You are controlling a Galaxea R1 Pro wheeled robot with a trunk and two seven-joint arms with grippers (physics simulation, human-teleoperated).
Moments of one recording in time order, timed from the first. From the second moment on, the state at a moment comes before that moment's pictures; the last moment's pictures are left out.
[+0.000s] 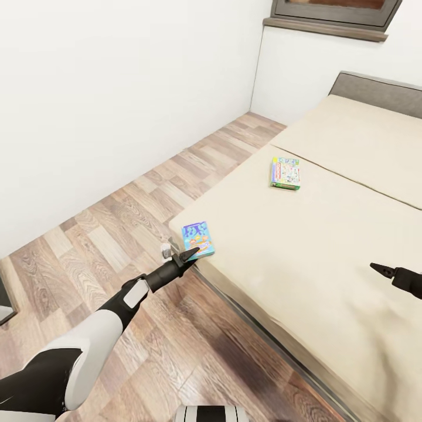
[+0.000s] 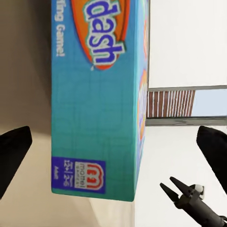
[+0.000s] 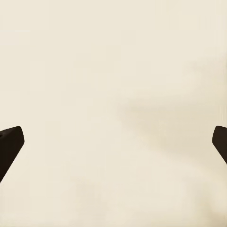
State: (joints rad) left arm -0.96 -0.04 0.02 -0.31 0.72 0.44 -0.98; right arm -0.45 -0.37 -0.65 -1.61 -0.24 1.04 0.45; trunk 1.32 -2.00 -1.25
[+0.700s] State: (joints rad) left arm -0.96 -0.04 0.02 -0.31 0.74 0.46 -0.98; right arm -0.45 -0.37 -0.65 -1.61 -0.24 1.04 0.45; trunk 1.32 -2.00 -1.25
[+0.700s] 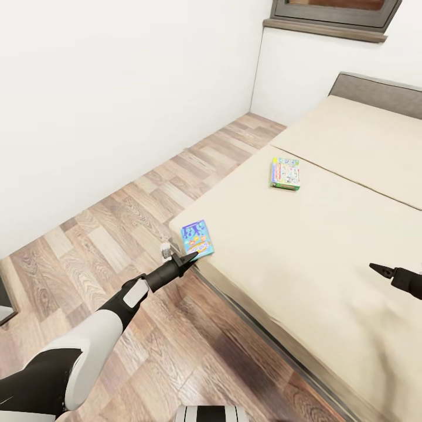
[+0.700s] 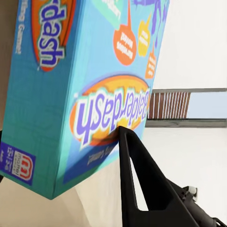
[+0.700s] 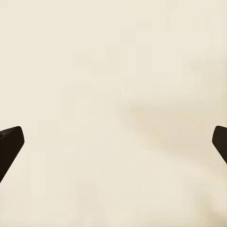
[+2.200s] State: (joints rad) left arm -0.95 -0.03 0.01 -0.35 0.70 0.44 -0.99; right arm -0.44 -0.36 -0.64 -1.61 -0.24 1.04 0.45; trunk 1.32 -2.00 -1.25
